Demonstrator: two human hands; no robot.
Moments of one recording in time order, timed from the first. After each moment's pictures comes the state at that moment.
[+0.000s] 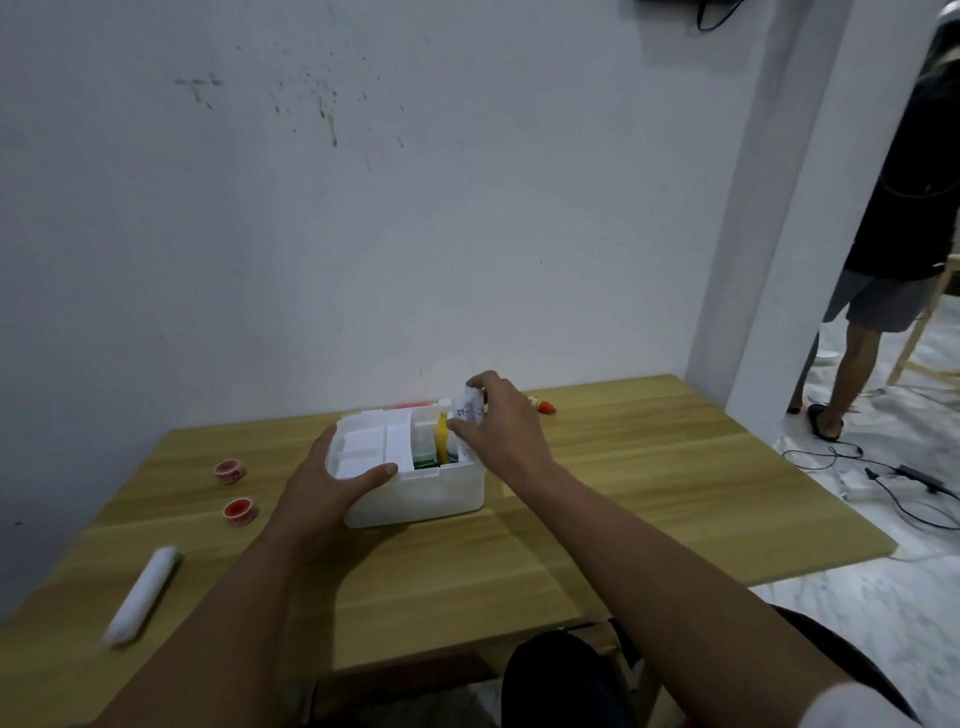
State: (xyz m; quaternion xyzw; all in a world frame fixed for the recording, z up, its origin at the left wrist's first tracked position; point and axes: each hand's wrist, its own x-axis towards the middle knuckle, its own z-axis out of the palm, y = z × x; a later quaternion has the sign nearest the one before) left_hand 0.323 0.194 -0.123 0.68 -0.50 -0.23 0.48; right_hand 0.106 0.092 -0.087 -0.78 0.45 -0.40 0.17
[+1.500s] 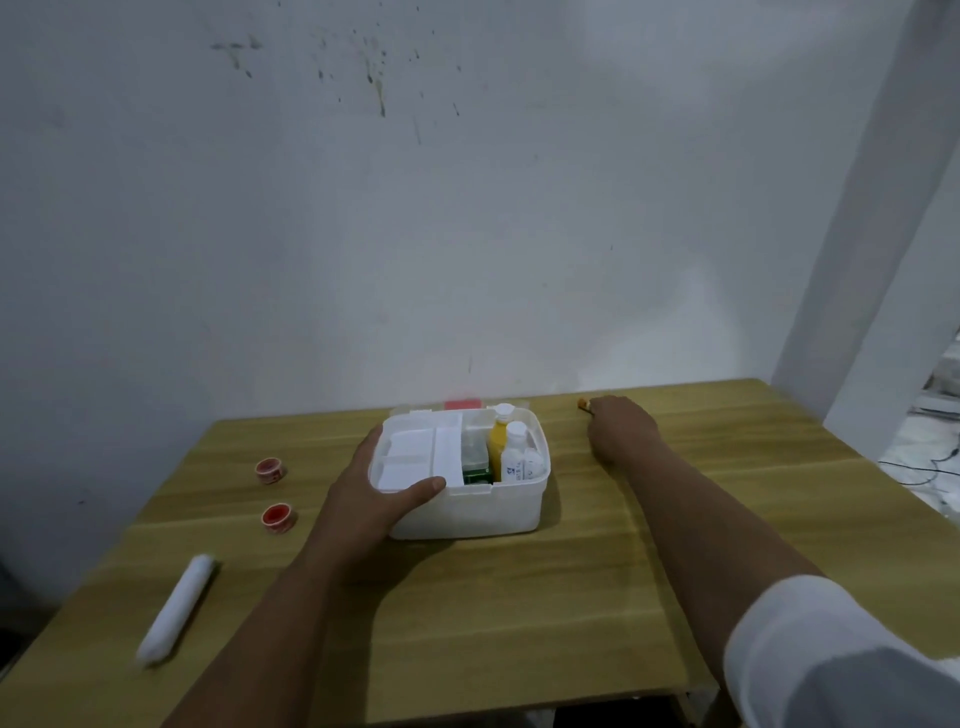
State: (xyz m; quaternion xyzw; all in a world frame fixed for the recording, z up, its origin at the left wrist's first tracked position) left_hand 0.333 0.183 -0.133 0.69 -0.49 -0.21 0.49; right_hand 0.069 -0.071 -0.148 -0.78 0.62 -0.11 0.03
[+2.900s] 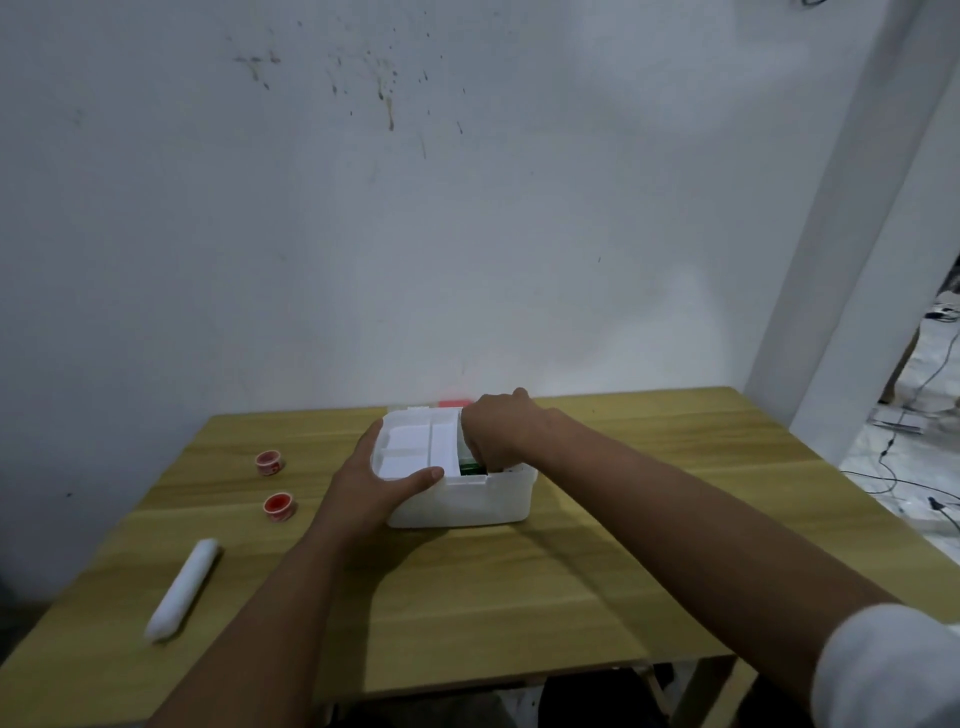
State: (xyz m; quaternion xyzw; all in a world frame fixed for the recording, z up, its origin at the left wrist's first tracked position) left_hand 0.338 0.180 -0.136 0.69 -0.50 -0.22 0.48; right_hand 0.175 0.072 -0.045 -0.92 0.38 0.09 -0.08
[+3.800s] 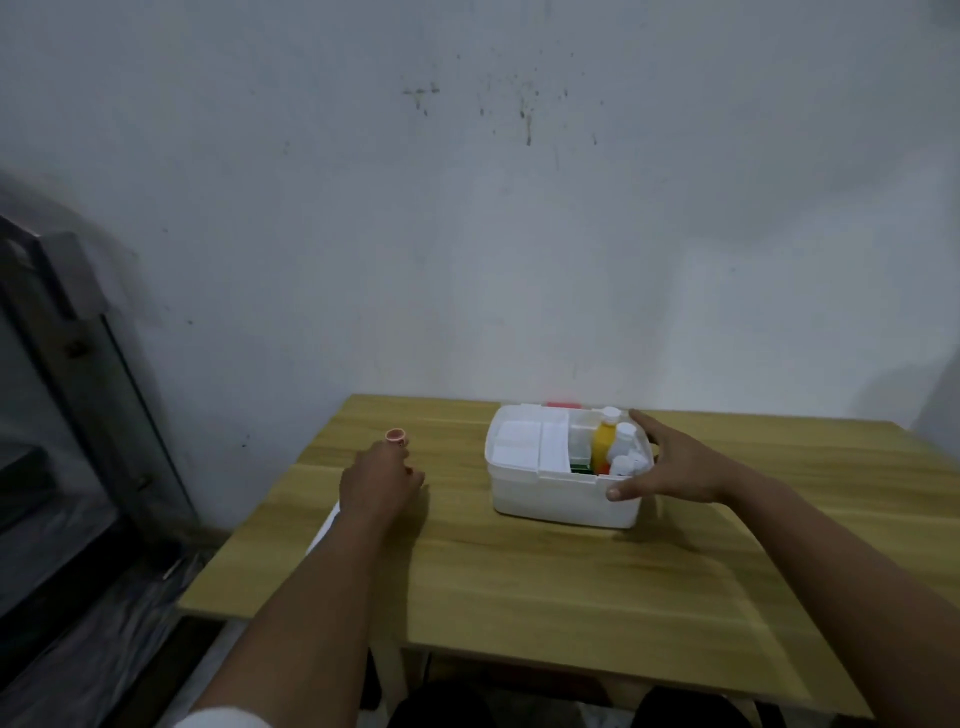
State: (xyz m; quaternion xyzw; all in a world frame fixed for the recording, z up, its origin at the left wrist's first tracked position) left_hand 0.422 0.234 -0.135 0.89 -0.40 0.02 0.20; right_hand 0.085 0.045 -0.091 -0.85 0.33 -0.13 0.40
